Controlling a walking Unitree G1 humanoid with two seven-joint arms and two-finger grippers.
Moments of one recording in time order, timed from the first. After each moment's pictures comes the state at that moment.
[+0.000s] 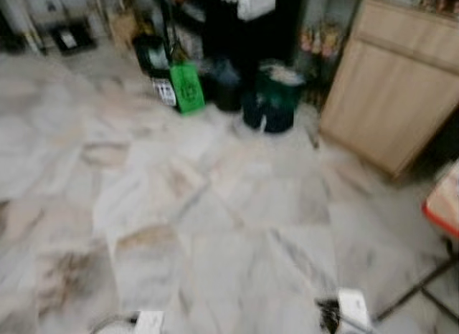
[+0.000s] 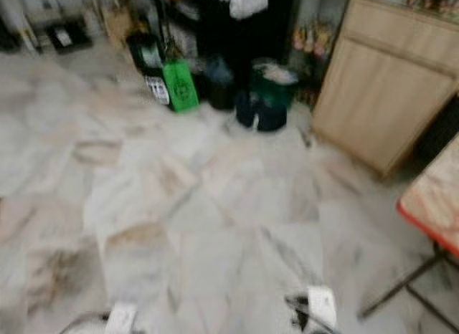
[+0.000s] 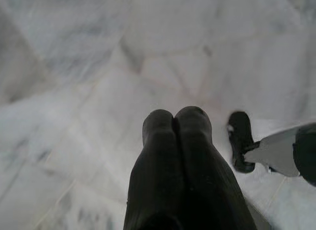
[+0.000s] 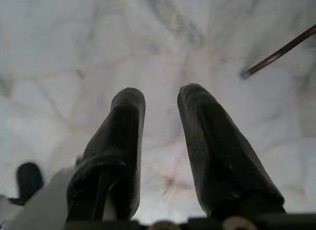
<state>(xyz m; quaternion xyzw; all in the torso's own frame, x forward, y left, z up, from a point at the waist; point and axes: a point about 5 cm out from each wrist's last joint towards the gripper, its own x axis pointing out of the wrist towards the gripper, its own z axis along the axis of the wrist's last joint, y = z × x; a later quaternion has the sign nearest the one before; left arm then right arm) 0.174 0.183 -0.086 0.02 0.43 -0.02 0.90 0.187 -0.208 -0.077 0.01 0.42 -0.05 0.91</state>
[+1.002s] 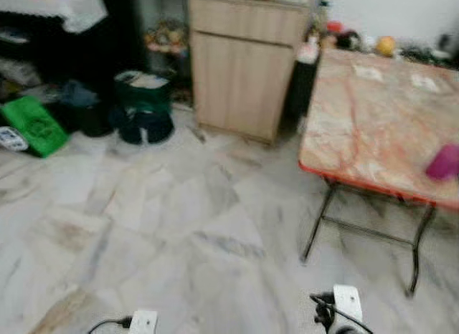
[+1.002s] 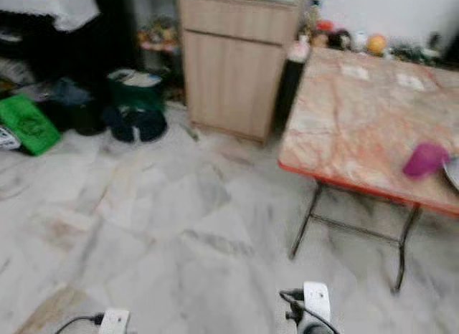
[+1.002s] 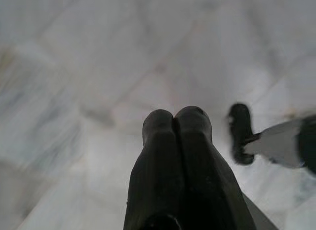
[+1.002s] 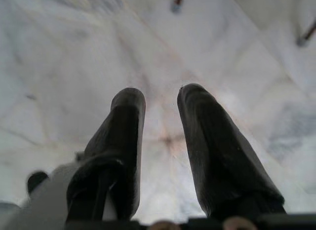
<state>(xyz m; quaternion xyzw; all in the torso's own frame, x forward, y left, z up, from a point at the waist) 0.171 0.184 -0.087 0.02 0.43 -0.02 0.90 0.180 -0.207 -0.081 0.02 0.43 -0.05 0.90</state>
